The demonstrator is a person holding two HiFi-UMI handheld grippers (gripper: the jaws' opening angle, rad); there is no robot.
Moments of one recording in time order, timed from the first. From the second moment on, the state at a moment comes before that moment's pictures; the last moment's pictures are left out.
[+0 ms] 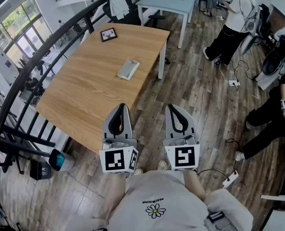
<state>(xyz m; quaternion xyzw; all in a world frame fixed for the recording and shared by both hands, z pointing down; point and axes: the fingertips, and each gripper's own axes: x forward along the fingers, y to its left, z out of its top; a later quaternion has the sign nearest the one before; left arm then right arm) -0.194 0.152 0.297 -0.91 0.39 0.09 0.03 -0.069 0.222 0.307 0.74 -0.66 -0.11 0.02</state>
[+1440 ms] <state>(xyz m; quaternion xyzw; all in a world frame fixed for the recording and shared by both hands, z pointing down) -0.091 0.157 0.321 -0.92 0.39 0.08 0.03 0.010 0.239 0.338 0.71 -0.70 -0.11 0.04</state>
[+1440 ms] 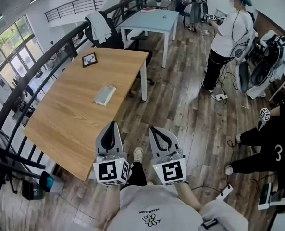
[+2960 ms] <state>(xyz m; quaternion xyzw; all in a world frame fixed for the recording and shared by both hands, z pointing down) 0.004 -0.240 0.275 -0.90 0.42 0.11 0.09 0.079 -0.198 0.278 0.63 -0.76 -0.16 0.05</state>
